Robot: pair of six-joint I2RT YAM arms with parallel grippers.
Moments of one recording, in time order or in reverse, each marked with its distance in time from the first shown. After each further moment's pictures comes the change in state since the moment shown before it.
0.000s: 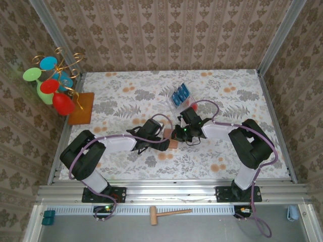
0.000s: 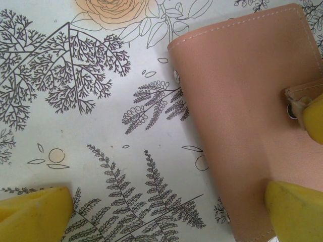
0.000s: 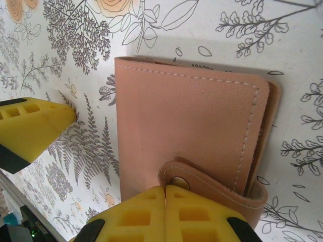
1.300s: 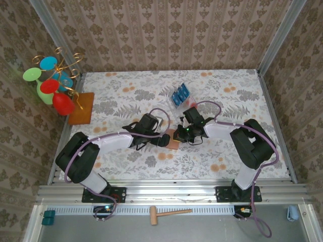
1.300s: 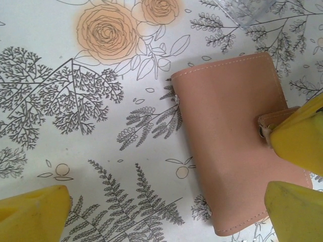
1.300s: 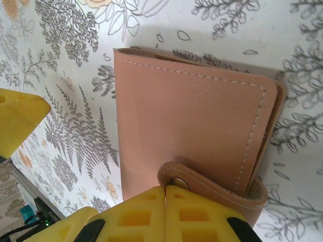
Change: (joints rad) left arm 0.050 -0.054 0.045 -0.053 0.104 0.004; right arm -0.039 -0.018 -0.003 -0.056 -0.061 0.016
